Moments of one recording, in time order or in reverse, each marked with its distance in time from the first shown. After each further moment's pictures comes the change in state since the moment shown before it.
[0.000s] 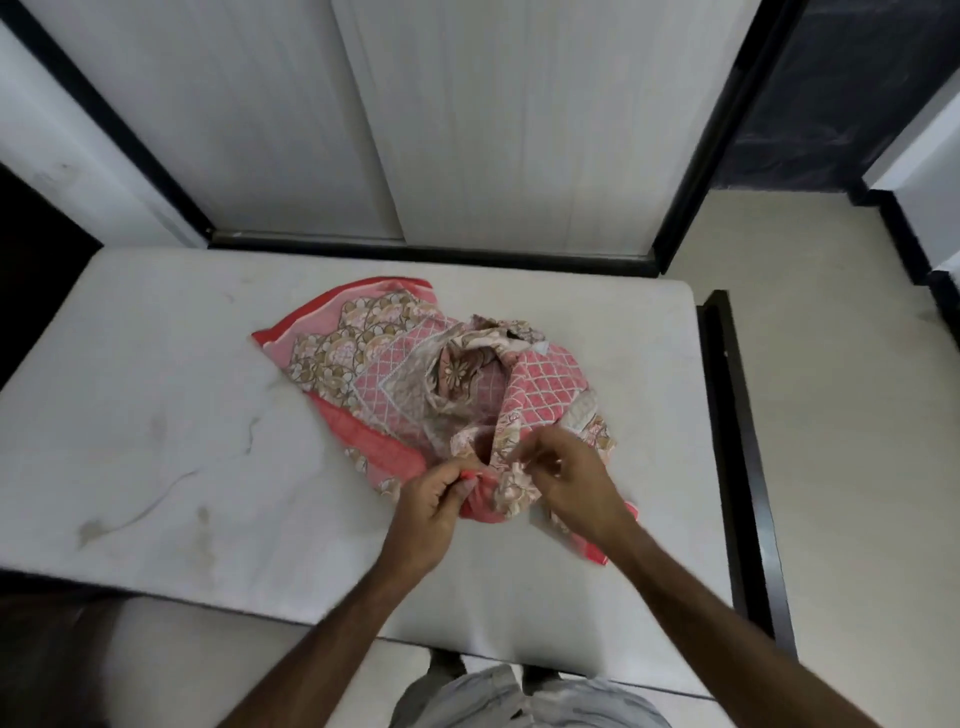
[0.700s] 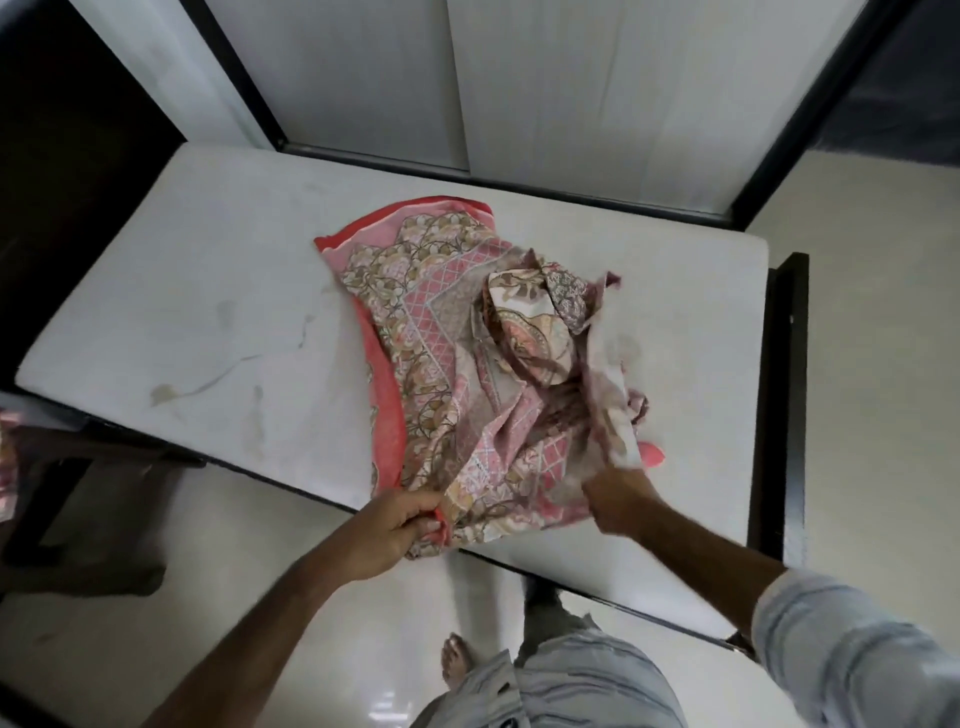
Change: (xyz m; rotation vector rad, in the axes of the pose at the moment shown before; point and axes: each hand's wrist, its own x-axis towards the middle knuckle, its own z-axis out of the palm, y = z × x) left_hand -0.152 -0.041 -0.046 0.176 -0.406 -0.349; right_hand -0.068 0.142 0.028 -1.262 -0.791 0.042
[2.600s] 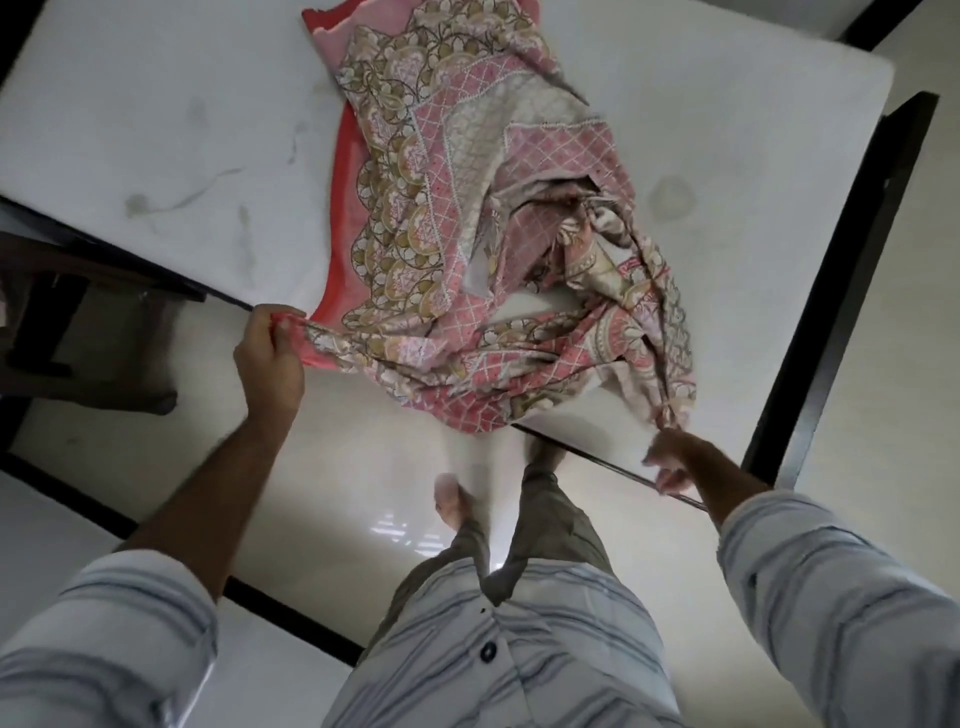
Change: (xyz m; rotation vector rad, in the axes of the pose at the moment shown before) left_hand -0.026 -0.153 0.002 0.063 1.159 -0.227; right_hand -0.014 0.028 0.173 1.100 -0.386 0.745
